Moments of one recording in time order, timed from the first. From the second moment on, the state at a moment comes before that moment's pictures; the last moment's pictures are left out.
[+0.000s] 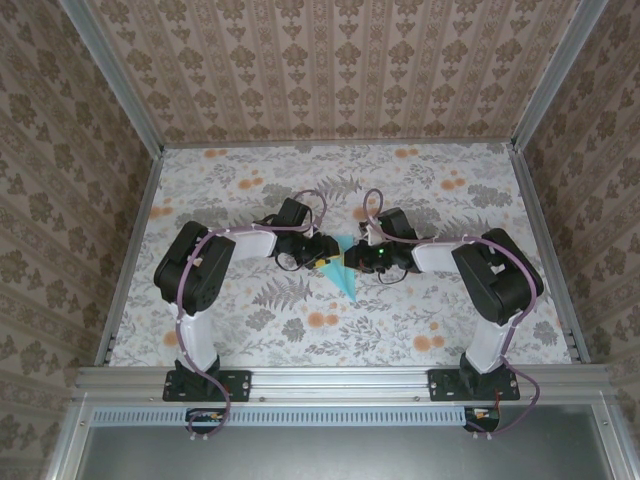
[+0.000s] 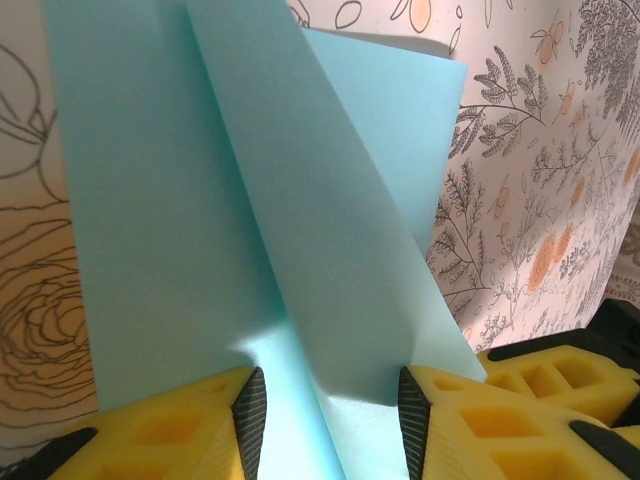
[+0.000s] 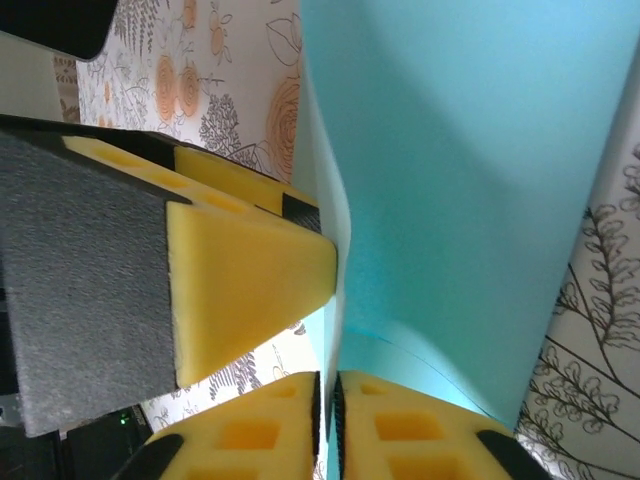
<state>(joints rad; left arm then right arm) -0.59 1.92 1.05 -0.13 0.59 -0.82 0.44 1.80 0.83 0.12 -0.66 0.68</state>
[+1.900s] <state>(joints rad) -0.59 1.92 1.07 -0.16 0.58 -0.82 0.44 1.84 0.94 -0.14 -0.48 0.47</state>
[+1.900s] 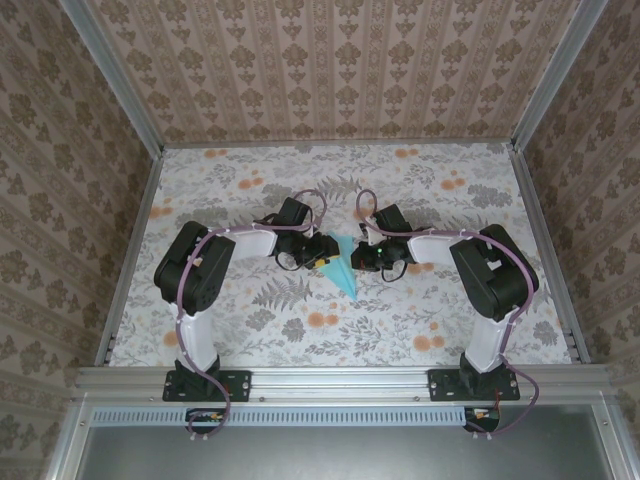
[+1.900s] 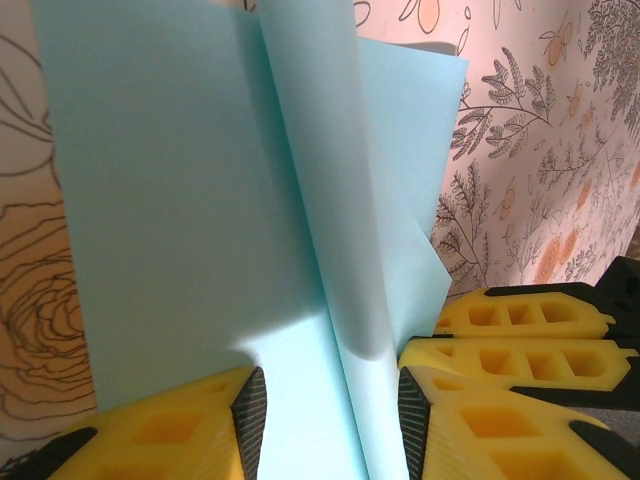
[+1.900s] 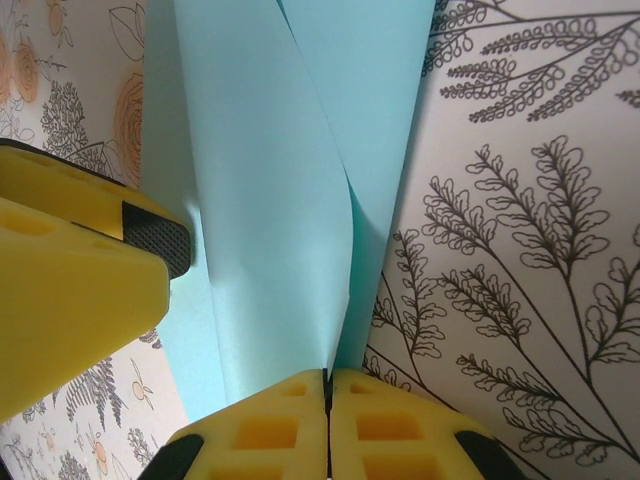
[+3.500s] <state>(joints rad) -0.59 1.92 1.08 -0.18 0.58 -0.82 0.45 1.85 0.97 -0.17 -0.45 0.47</state>
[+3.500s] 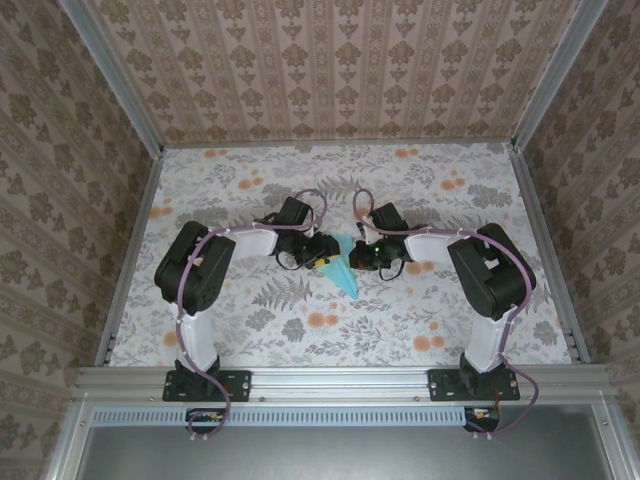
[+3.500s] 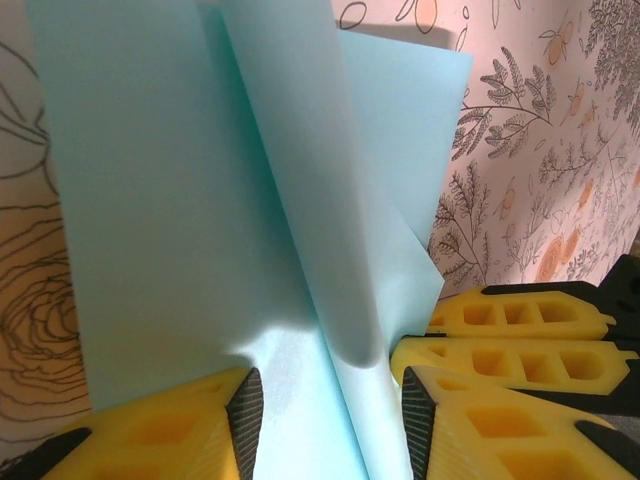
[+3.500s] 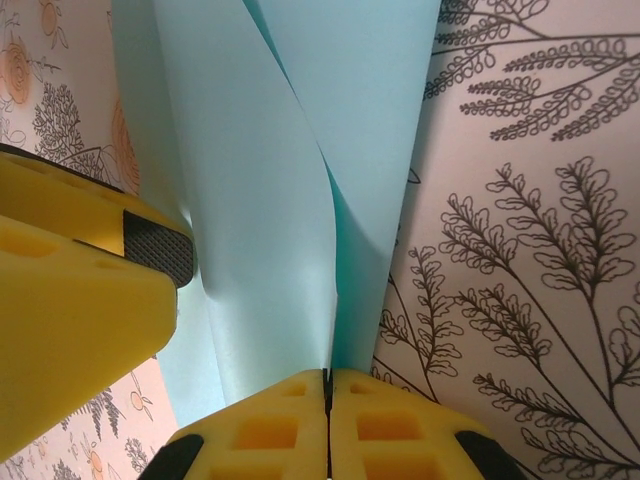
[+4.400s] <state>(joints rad) -0.63 2.01 1.25 -0.28 0.61 -0.75 0.47 1.85 0.98 -0.18 -0.44 0.46</state>
